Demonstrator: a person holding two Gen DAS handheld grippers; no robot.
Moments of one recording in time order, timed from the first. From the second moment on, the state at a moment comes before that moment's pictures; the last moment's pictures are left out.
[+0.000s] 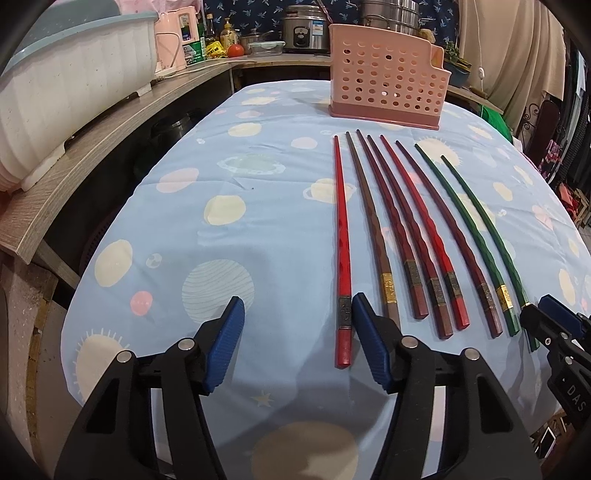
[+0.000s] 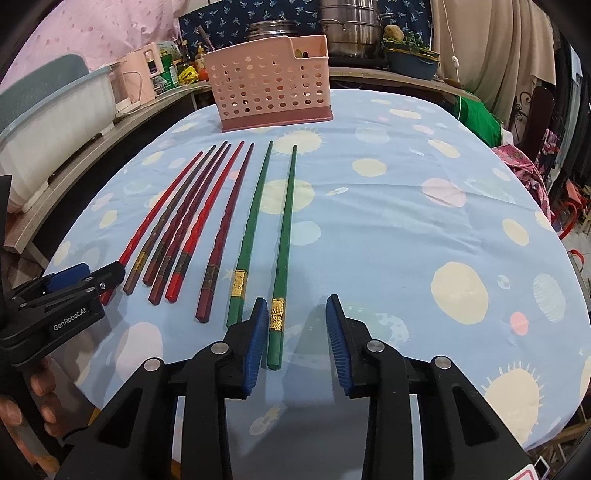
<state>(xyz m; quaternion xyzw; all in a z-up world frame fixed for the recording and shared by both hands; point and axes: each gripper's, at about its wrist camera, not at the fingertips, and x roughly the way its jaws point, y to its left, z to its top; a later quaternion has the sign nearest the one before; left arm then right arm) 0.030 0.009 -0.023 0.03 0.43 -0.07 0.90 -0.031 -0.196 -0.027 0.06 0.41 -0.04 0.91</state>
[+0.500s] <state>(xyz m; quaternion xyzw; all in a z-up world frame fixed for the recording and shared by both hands) 0.029 0.009 -0.021 0.03 0.43 -0.07 0.90 -0.032 -0.194 -0.027 0.05 0.41 -0.03 0.91</state>
